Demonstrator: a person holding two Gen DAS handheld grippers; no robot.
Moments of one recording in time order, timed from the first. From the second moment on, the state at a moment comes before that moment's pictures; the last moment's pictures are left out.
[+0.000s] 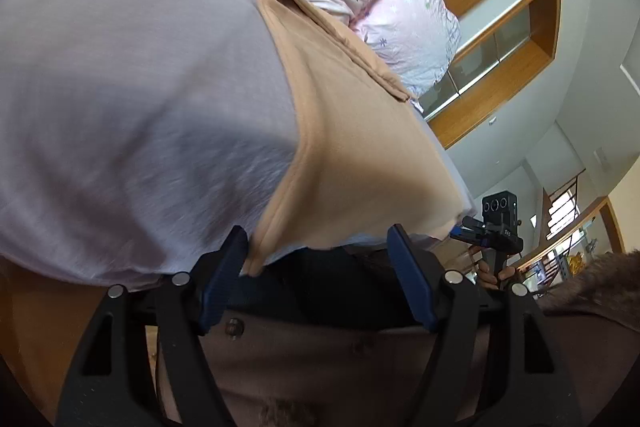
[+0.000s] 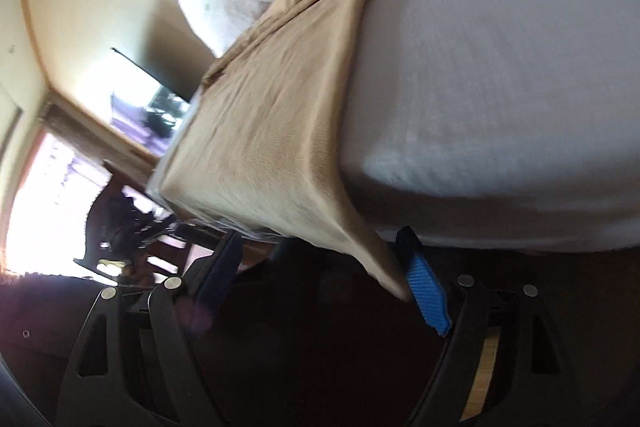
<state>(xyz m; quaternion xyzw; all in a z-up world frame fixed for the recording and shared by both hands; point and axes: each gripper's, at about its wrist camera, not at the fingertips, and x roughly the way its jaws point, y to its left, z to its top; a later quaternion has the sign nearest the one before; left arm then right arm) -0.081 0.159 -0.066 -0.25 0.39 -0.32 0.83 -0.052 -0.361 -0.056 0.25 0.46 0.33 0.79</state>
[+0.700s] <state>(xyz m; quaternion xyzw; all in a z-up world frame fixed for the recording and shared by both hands) 0.056 0.148 0.094 -0.29 0.24 -0.34 0.86 0.102 -0.339 0.116 0.28 0.23 0.38 0.85</state>
